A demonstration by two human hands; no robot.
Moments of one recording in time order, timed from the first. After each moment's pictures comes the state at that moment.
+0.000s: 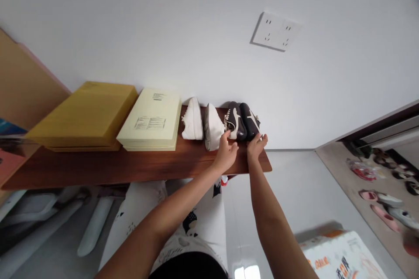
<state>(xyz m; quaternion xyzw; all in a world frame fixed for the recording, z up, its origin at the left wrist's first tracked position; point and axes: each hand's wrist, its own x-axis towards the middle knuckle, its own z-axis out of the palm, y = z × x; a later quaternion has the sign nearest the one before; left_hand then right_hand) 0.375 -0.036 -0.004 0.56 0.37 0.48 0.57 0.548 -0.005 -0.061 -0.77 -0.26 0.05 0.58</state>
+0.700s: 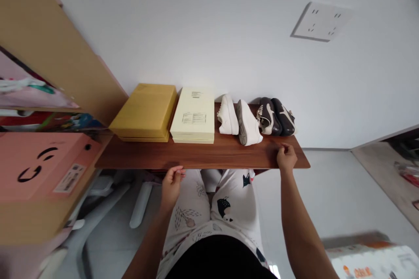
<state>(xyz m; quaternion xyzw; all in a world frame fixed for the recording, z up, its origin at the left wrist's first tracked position) 0.046 -0.118 -0.076 0.42 0.65 0.48 0.42 0.506 -0.077 -0.072 -0.82 -0.37 0.01 0.45</state>
